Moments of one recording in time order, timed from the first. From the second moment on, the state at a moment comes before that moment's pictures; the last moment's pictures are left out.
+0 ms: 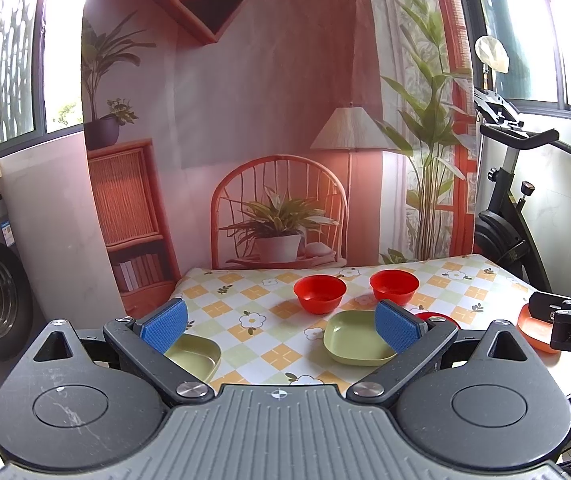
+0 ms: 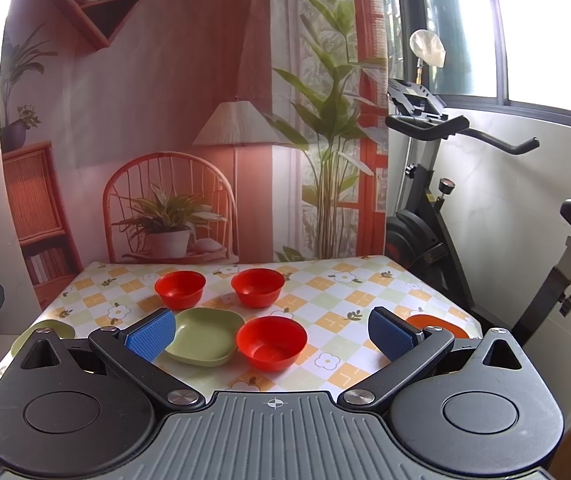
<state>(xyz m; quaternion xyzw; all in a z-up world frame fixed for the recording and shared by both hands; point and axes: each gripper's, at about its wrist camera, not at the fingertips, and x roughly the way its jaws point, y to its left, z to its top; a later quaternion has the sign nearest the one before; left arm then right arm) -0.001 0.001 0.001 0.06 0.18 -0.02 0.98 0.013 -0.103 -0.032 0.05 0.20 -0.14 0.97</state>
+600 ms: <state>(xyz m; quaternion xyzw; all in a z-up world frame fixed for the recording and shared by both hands) -0.002 0.001 0.001 0.06 0.18 -0.02 0.98 0.014 -0.104 -0.032 0.05 0.20 -0.14 0.97</state>
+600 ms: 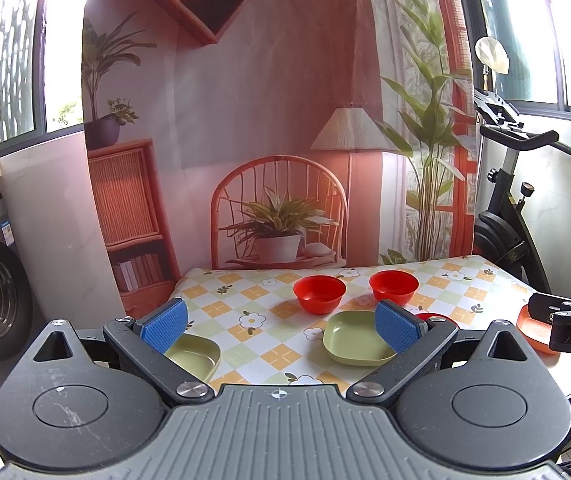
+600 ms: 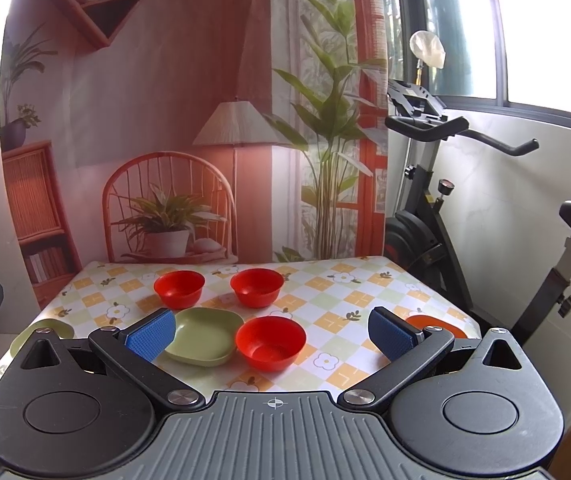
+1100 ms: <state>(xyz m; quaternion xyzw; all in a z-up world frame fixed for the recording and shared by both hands) 0.004 0.004 0.005 0.05 0.18 -0.03 0.98 0.021 -0.112 -0.027 0.05 0.19 -0.12 0.97</state>
